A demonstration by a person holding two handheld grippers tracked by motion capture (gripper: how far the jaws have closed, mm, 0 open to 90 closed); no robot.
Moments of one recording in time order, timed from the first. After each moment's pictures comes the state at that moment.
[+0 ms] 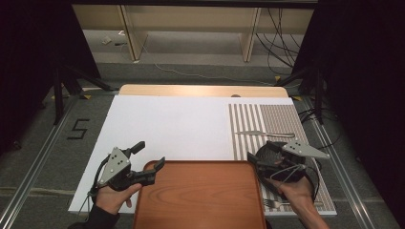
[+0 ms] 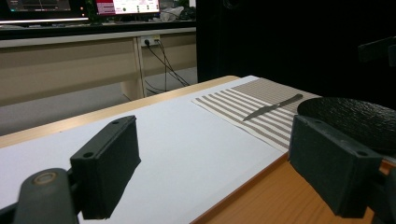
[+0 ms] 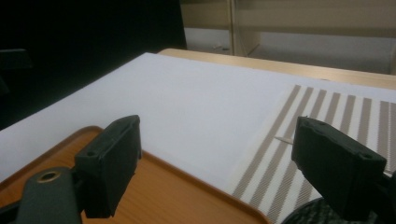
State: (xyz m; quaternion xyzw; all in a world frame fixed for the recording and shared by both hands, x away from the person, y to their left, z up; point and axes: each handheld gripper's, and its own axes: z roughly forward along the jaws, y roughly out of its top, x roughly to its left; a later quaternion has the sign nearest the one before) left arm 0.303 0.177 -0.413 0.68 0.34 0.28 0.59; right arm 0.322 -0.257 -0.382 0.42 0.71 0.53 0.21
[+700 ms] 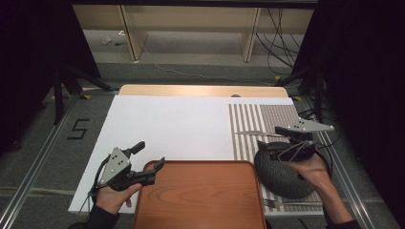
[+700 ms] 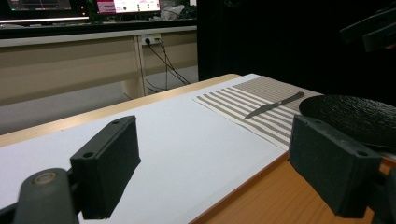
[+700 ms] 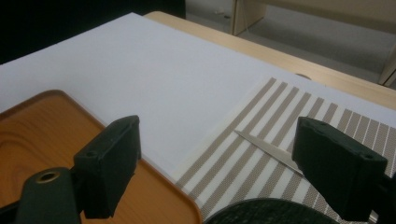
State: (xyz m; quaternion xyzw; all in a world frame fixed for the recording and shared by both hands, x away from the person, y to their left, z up) left arm 0.304 0.177 -0.415 0.68 0.34 0.28 0.59; right arm 0.369 -0.286 -0.356 0.38 0.78 0.46 0.20
